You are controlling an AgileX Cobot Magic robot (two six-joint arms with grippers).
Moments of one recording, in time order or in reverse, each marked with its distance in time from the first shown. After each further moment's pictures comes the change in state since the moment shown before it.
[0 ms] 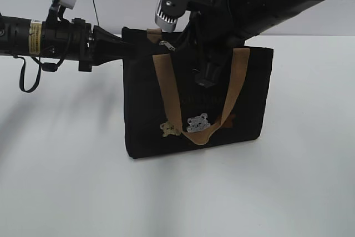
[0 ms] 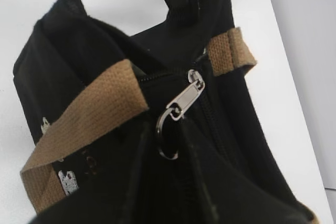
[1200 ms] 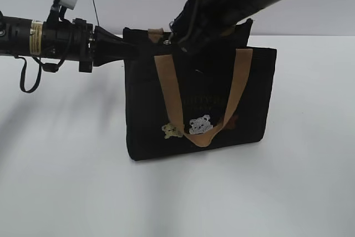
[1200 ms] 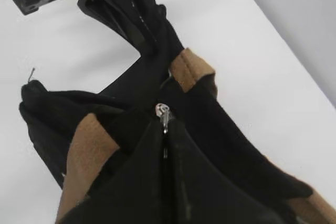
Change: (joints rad) left arm -0.002 0.002 -0.002 0.004 -0.014 0.000; right arm -0.004 -0.028 -0.066 -0.004 0.034 0.341
